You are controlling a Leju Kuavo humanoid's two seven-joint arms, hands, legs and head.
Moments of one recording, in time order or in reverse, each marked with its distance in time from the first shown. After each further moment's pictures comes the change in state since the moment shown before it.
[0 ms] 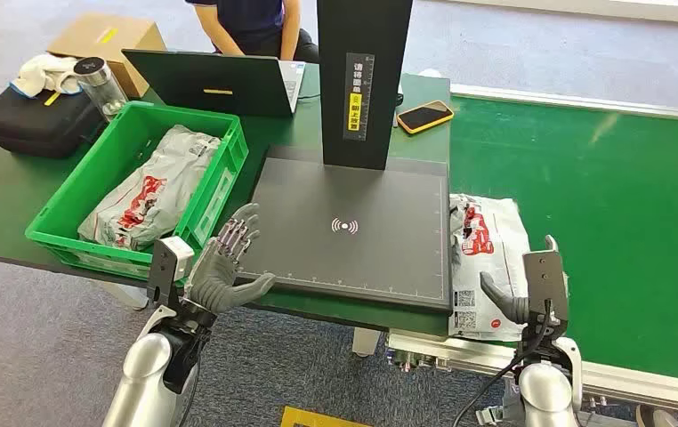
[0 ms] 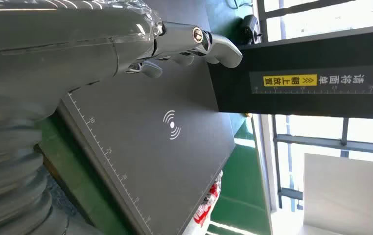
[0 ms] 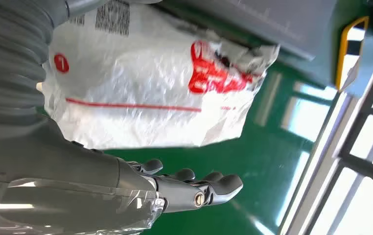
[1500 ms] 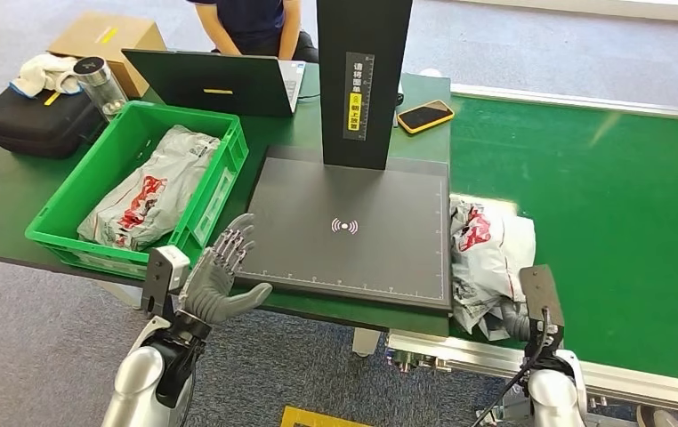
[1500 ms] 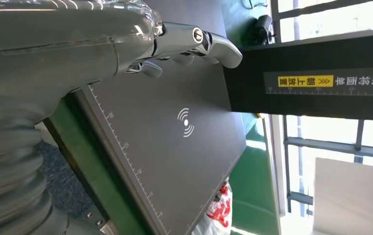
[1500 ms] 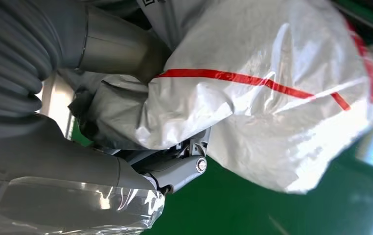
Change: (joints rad) left arm 0.066 -0.002 0.008 -0.076 0.008 0.008 0.051; right arm -0.018 -0.038 -0.072 0.197 -0.082 0.102 0.004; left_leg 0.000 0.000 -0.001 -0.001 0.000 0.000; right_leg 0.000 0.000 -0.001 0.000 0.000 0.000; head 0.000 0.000
